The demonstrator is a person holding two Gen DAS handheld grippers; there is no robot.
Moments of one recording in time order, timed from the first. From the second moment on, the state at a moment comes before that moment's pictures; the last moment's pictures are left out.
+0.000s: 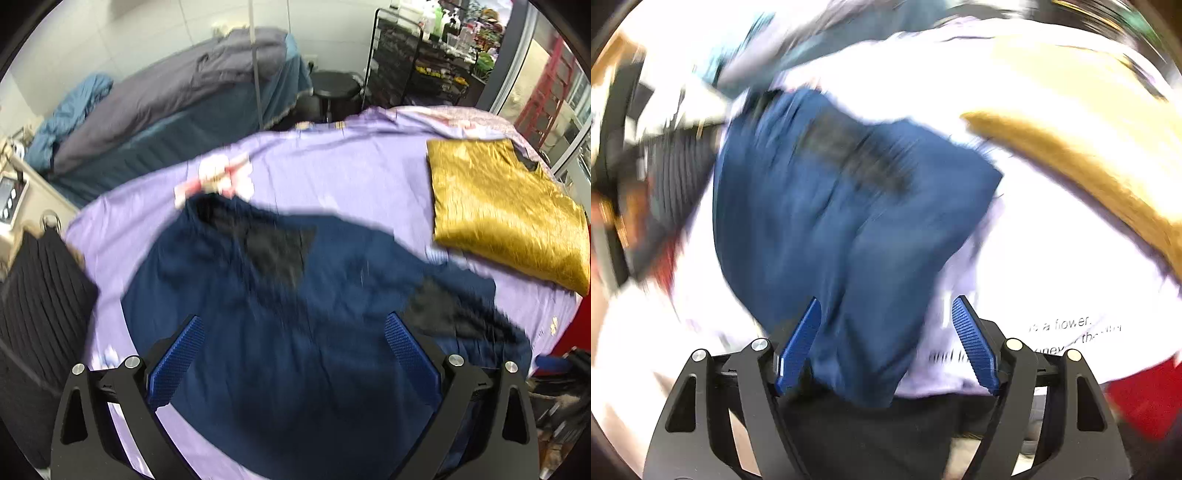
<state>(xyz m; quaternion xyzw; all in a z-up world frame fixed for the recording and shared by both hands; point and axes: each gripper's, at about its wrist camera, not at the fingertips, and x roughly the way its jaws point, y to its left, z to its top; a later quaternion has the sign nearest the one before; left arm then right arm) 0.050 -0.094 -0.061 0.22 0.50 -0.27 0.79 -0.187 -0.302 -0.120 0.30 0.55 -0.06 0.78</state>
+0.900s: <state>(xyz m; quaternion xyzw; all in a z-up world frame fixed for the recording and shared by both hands) 0.154 -0.285 -0.153 0.38 0.53 -0.32 0.69 -0.040 -0.380 -0.288 0.53 0.61 0.00 0.58</state>
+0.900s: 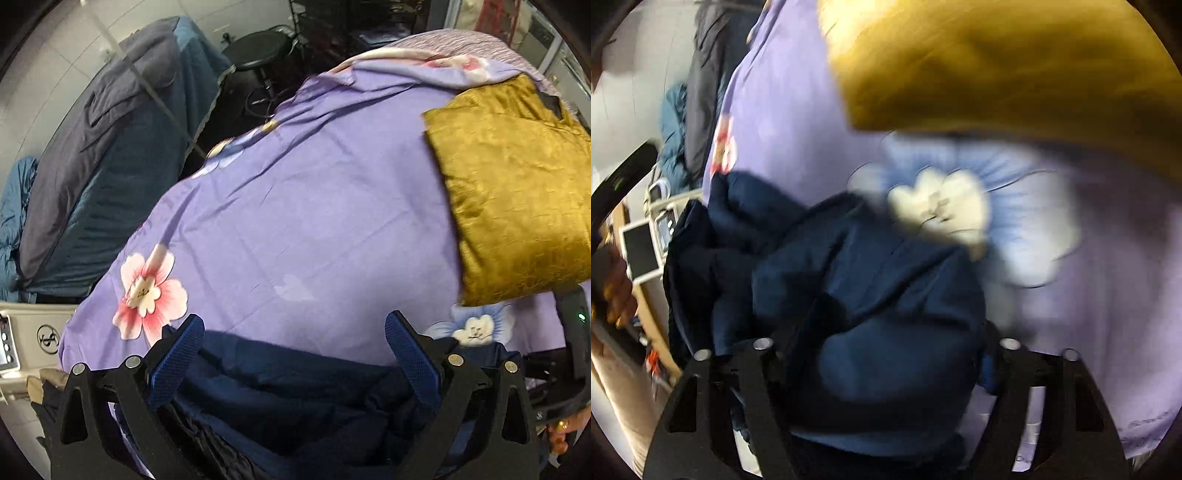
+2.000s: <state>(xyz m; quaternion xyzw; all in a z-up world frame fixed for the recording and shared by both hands) 0.151 -0.070 -0.084 0.21 0.52 -0.28 0.78 -0.117 -0.277 -0.075 0.06 0.57 -0.01 0.82</state>
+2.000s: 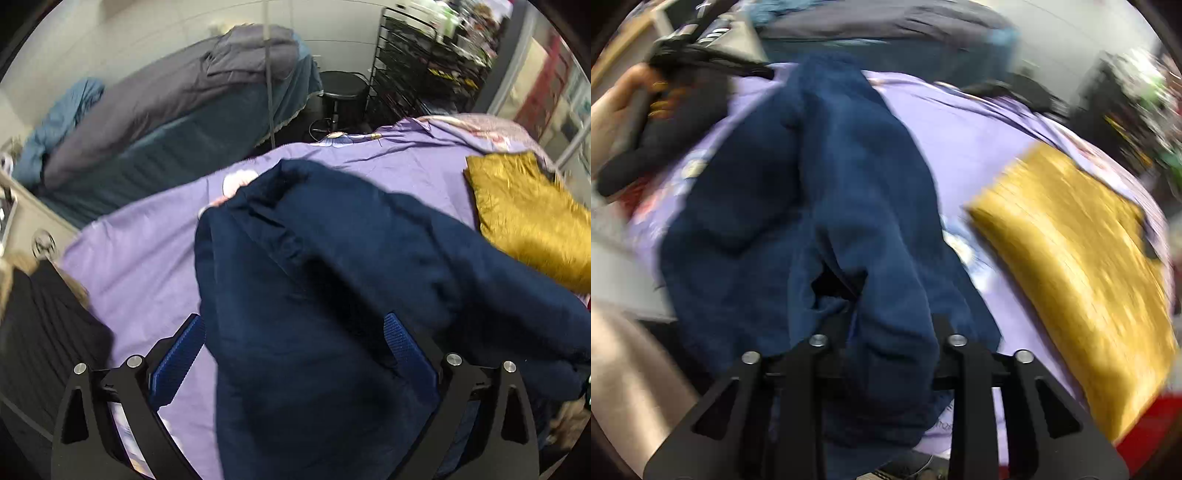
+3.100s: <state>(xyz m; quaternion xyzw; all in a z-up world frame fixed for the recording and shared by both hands) 0.145 -0.018 -0.163 0.16 0.62 -0.19 0.75 -0.041 -0.300 -0.071 0.13 0.54 -0.11 0.82</state>
